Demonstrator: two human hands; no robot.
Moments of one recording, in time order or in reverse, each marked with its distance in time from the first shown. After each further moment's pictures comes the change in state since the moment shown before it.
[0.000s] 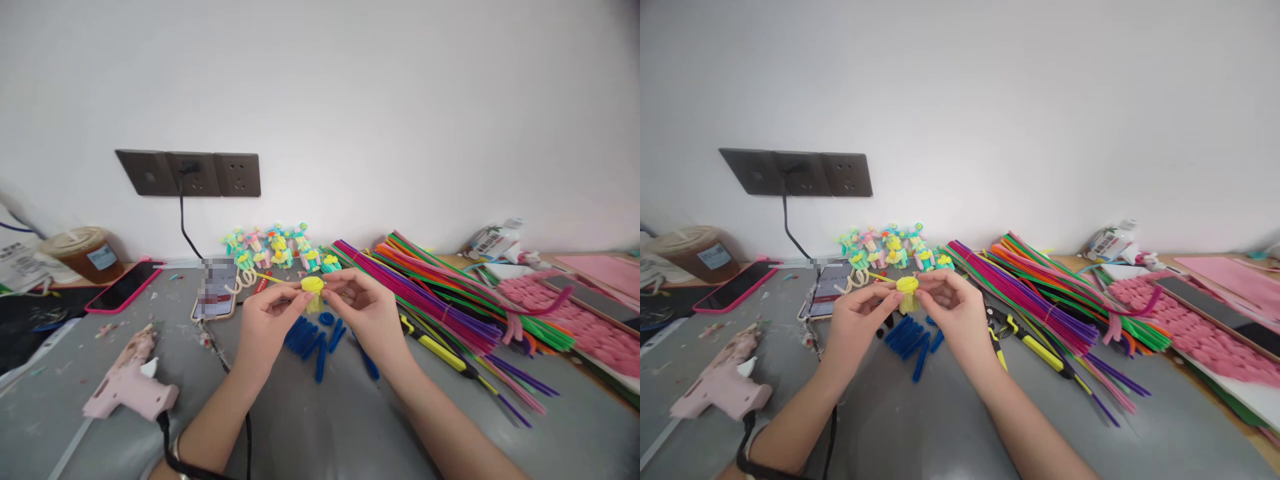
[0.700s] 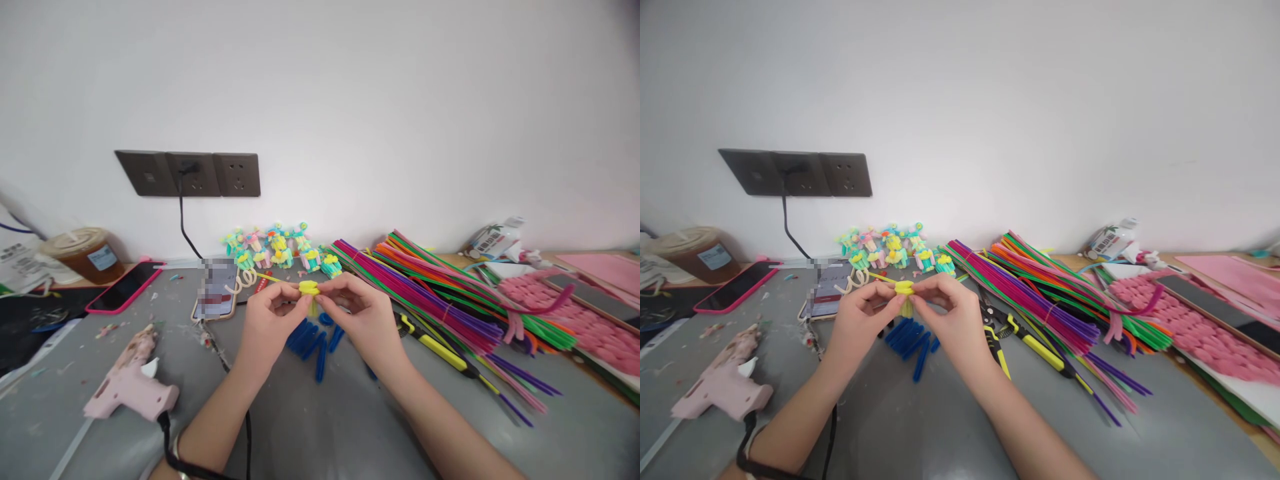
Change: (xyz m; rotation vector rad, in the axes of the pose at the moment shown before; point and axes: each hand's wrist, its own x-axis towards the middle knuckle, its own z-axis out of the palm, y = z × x) left_hand 0.002 0.001 0.001 -0.005 -0.056 -0.062; right_hand -0.004 0.001 0.001 -0.114 -0.034 -0.065
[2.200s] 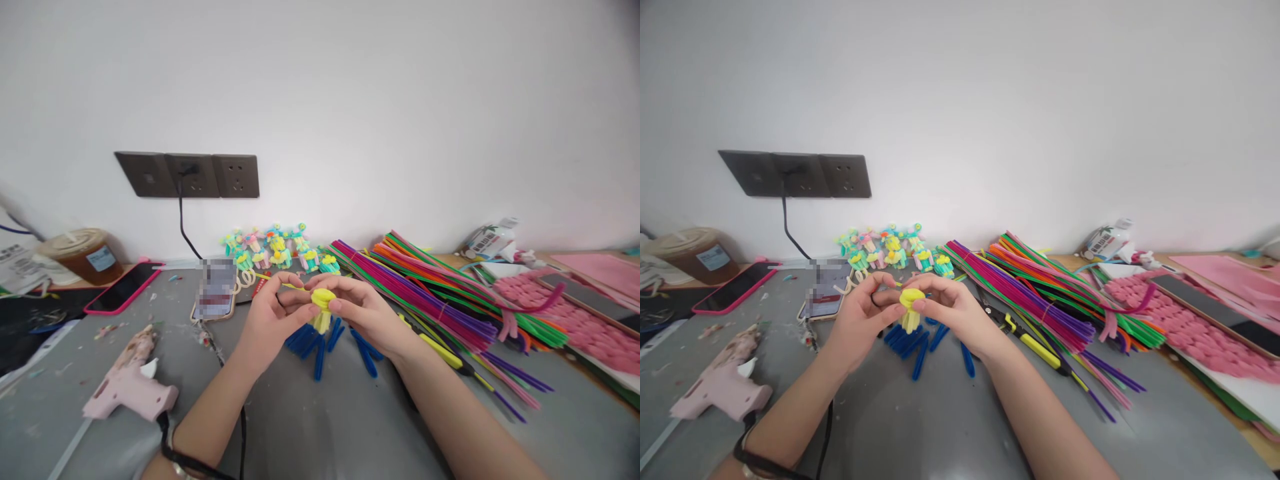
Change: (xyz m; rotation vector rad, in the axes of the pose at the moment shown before) left_hand -0.002 0.000 -0.005 -0.426 -0.316 -0.171; right_hand 0.013 -0.005 -0.021 0.354 -0.406 0.257
